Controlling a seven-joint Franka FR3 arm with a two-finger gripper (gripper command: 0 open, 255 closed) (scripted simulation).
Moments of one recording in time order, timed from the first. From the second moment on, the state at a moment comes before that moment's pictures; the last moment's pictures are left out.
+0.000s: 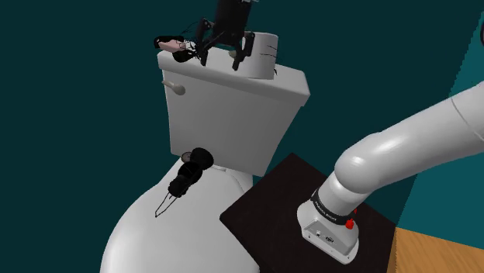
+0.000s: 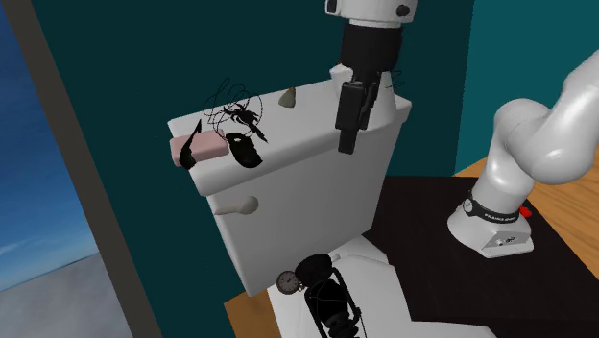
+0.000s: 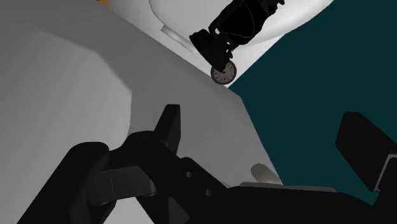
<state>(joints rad) -0.18 -0.40 0.39 -2.08 0.25 1.77 0.54</state>
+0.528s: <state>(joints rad) -0.24 -0.09 0.51 -1.80 0.09 1.85 0.91</state>
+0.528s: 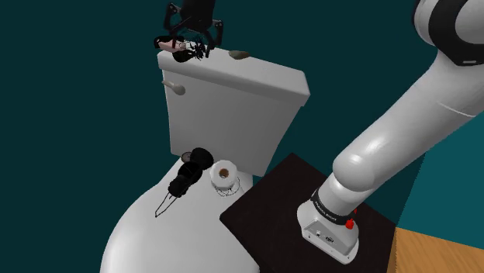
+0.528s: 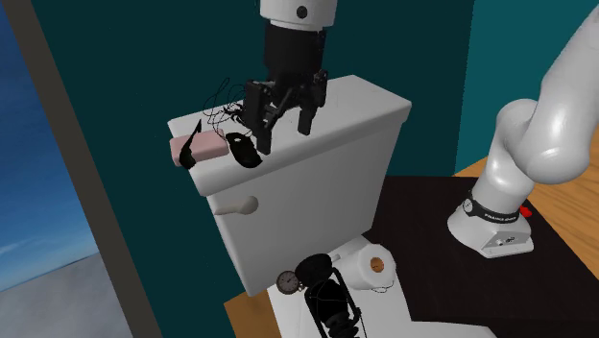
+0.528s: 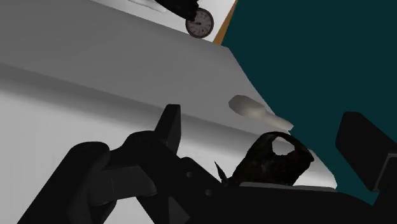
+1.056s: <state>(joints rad) -0.23 0.08 0.53 -1.67 -0.03 1.90 1.11</state>
